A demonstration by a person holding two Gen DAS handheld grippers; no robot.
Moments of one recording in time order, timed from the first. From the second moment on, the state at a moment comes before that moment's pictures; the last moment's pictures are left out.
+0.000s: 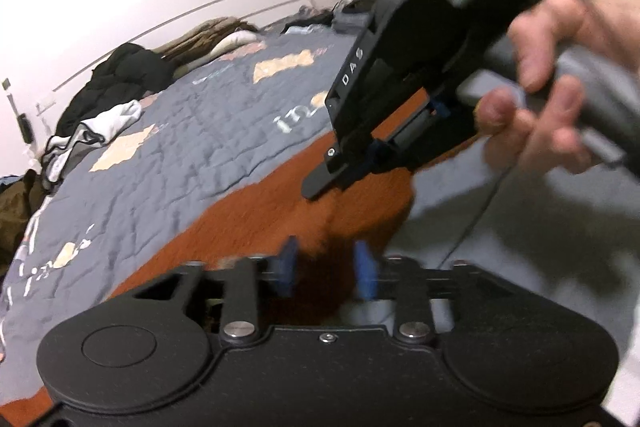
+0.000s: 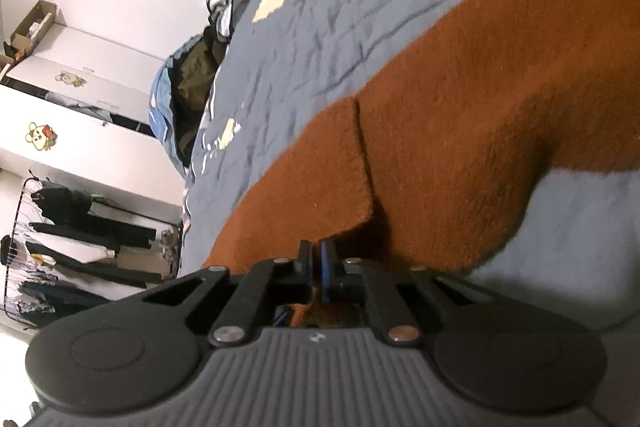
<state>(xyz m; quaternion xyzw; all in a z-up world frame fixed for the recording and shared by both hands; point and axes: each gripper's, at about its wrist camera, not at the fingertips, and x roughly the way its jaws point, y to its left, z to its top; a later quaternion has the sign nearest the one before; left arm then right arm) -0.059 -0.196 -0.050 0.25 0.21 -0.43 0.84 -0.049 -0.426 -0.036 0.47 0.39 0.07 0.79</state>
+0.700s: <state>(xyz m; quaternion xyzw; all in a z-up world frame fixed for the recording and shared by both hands) 0.132 -0.290 -0.036 0.14 0.46 -0.33 0.81 -0.062 -0.455 -0.033 0.43 0.39 0.05 0.82</state>
